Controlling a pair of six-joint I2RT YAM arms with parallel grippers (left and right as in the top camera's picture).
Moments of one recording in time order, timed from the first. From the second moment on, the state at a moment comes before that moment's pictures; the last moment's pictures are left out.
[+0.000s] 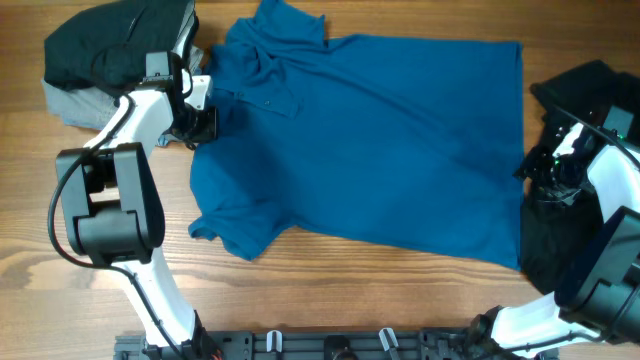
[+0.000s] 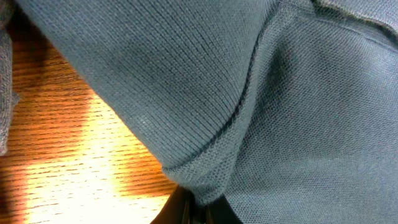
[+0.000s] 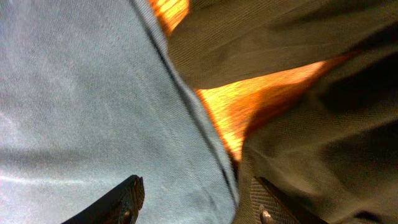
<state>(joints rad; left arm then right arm) 0.07 2.10 1.42 -0.67 0.18 0.11 -0.48 1.74 1.09 -0.78 -0.16 0.14</state>
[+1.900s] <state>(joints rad) 0.18 1.37 1.48 -0.79 -0.04 0.03 -0.45 1.42 1.72 -1.26 -0.24 0.15</state>
